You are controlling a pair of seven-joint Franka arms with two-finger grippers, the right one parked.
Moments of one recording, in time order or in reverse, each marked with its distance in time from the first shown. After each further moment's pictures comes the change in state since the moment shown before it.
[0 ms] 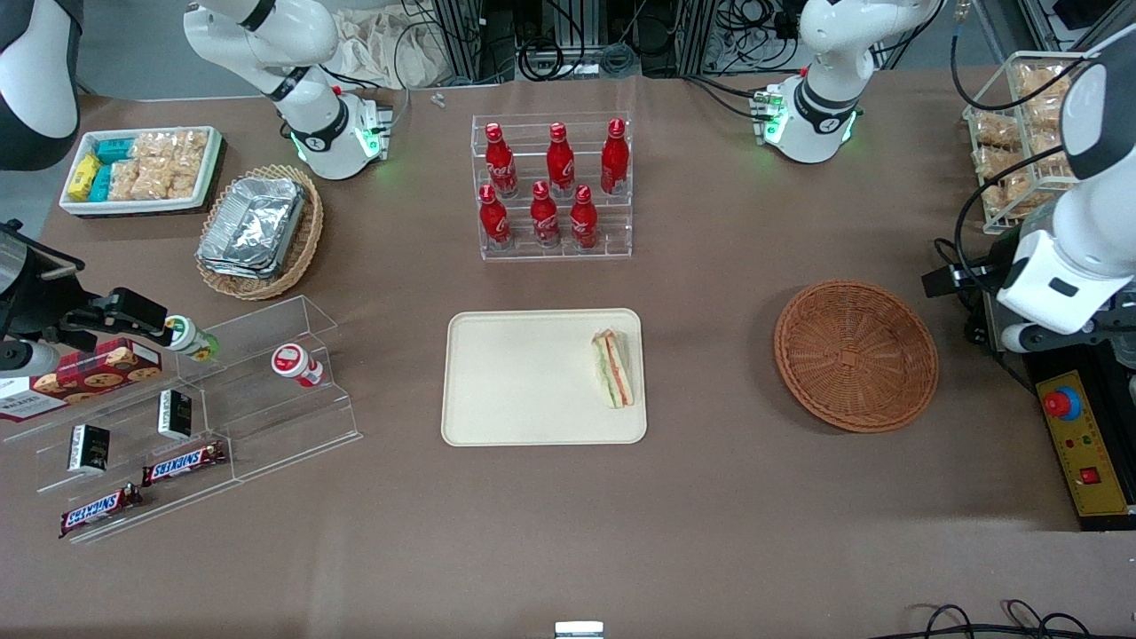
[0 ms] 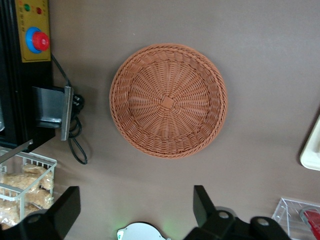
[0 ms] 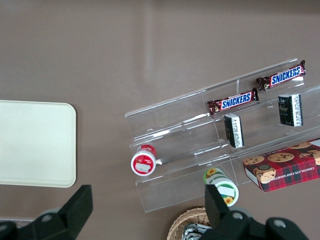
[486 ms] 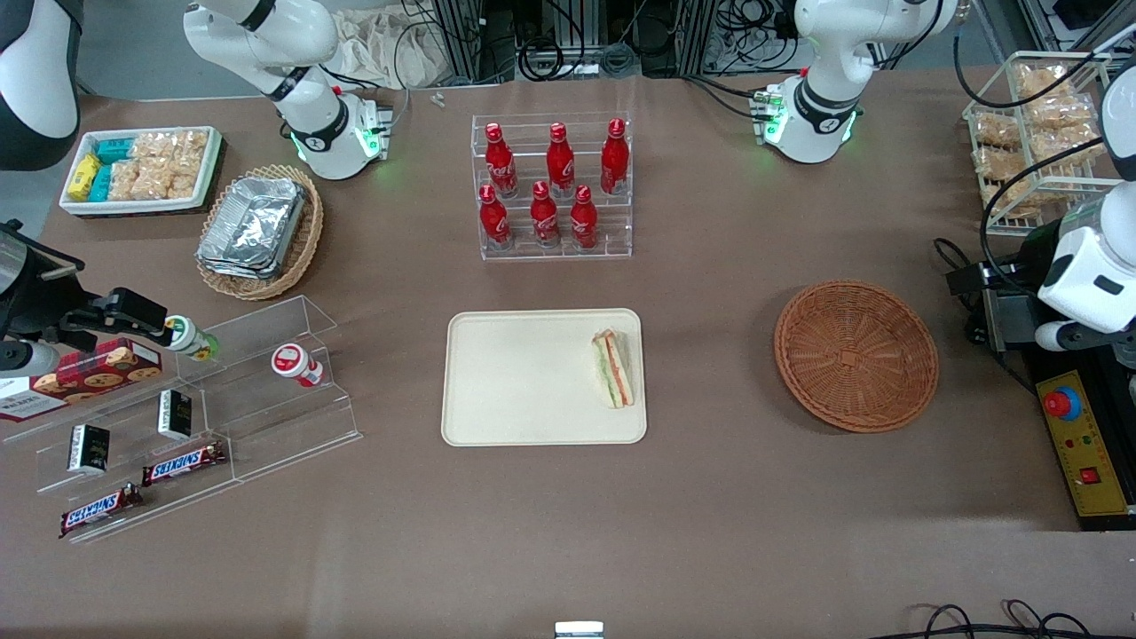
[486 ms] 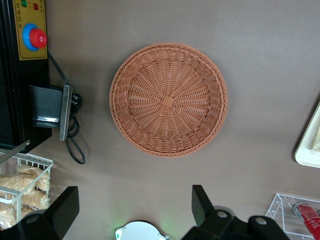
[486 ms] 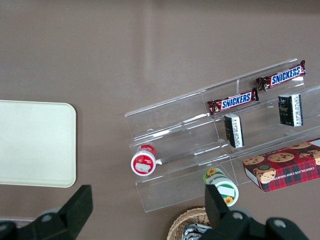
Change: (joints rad) arm -0.426 -0.023 0.521 0.000 -0.109 0.009 0.088
